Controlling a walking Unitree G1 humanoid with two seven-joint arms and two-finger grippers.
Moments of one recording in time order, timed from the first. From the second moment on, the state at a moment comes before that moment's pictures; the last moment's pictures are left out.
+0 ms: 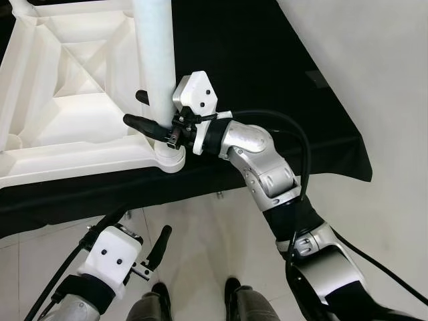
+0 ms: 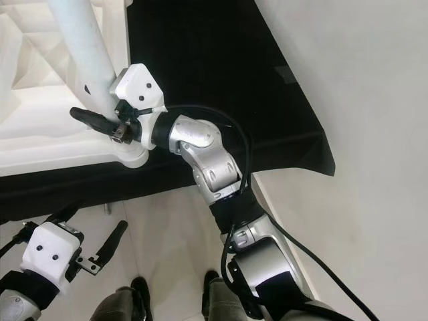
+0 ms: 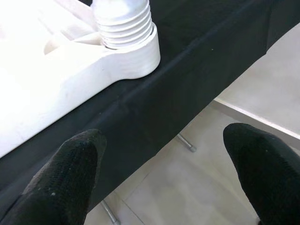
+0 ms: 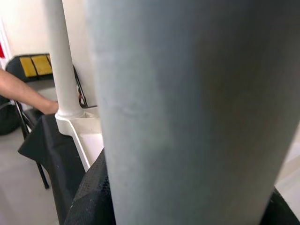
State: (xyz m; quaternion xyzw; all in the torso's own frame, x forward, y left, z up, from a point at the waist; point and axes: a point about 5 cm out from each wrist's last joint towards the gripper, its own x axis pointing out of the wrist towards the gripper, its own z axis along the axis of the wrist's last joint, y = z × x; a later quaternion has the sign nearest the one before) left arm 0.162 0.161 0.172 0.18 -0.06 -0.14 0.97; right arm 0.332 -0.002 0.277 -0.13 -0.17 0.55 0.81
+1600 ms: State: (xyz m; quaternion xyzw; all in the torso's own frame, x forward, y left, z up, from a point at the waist) left arm 0.181 0.176 0.172 0.16 -0.05 -0.08 0.98; right arm 0.345 -0.034 0.277 0.11 -0.13 0.48 0.86
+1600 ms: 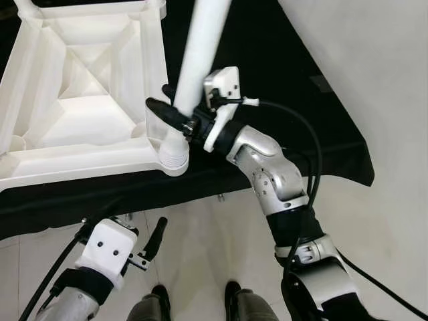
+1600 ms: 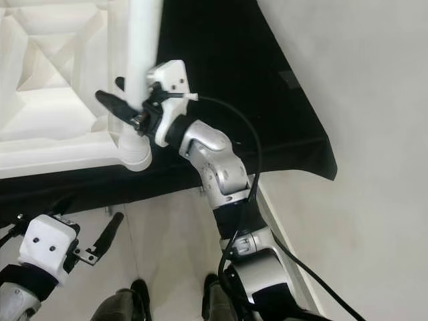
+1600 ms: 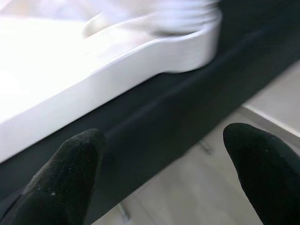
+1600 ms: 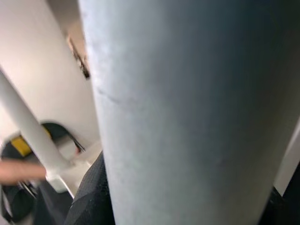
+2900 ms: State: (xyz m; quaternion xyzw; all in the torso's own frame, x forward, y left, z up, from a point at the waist) left arm 0.214 0.182 0.161 0.13 -0.05 0.01 0.99; right arm 0.334 -0.083 0.217 0.10 -0.09 0.37 0.92
